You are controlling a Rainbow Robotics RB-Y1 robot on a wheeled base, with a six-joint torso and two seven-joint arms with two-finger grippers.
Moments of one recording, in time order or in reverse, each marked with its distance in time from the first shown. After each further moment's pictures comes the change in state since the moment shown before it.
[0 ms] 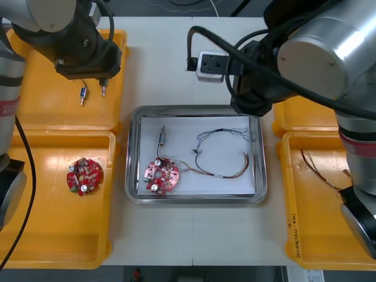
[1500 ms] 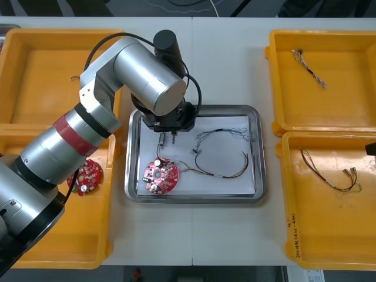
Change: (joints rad) right arm 0.630 -0.242 -0.698 -0.132 -0.248 0.000 -0.685; left arm 0.001 -0.151 -0.469 0.264 0.020 -0.370 0.200
